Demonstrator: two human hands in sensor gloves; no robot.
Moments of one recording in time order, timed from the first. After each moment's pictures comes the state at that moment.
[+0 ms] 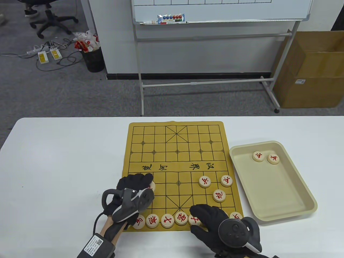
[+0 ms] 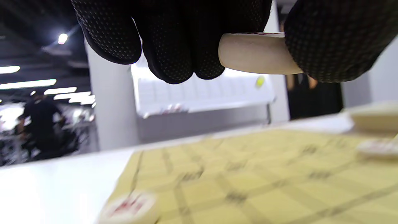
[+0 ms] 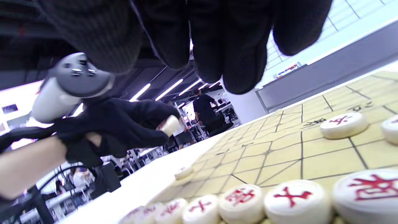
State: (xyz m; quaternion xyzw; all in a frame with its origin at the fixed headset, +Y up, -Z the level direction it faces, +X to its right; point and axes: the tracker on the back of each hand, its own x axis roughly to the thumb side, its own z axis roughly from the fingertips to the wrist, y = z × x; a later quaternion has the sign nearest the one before) left_hand -0.162 -0.697 -0.348 0.10 -0.09 -0.08 0.99; right_hand 0.124 -0.684 -0.244 0.25 -0.07 0.93 0.27
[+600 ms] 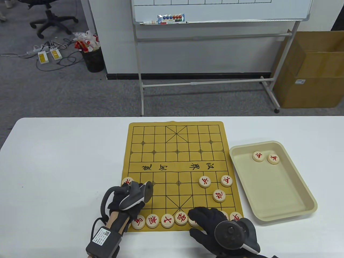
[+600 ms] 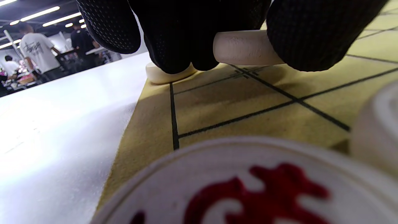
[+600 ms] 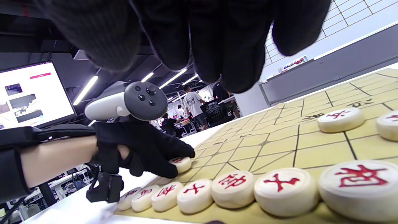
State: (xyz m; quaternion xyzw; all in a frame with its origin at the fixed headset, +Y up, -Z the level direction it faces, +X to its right) left_hand -0.163 -0.757 -0.379 -0.10 -0.04 -0.16 0.98; right_hand 0.121 -0.687 -0.243 0.26 -0.05 0.93 0.26
